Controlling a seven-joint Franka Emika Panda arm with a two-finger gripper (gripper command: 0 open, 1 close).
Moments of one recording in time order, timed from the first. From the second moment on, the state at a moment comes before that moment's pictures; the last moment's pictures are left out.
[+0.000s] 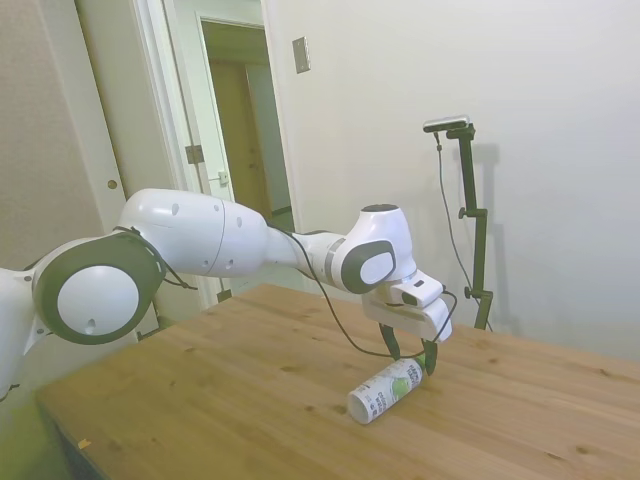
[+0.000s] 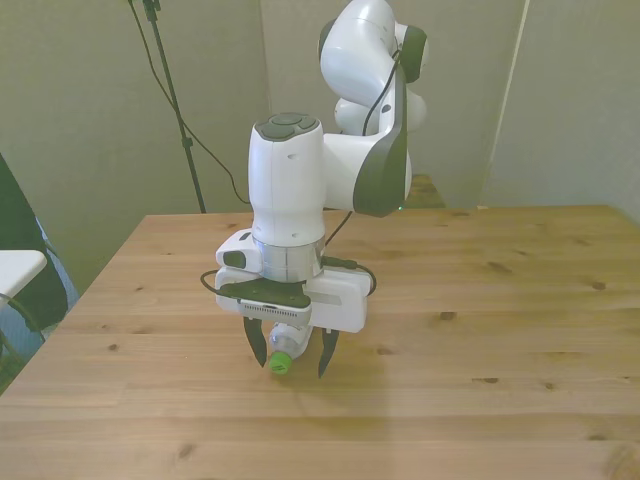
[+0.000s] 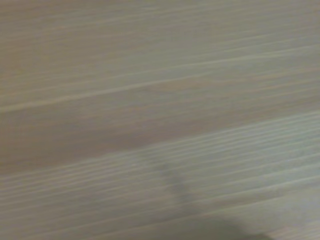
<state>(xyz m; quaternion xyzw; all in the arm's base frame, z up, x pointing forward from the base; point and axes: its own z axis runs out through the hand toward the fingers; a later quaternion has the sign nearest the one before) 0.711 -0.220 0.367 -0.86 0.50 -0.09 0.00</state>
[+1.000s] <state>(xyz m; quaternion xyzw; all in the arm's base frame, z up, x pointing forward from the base) 0.708 -0.225 0.355 -0.85 0.52 -0.07 0.00</state>
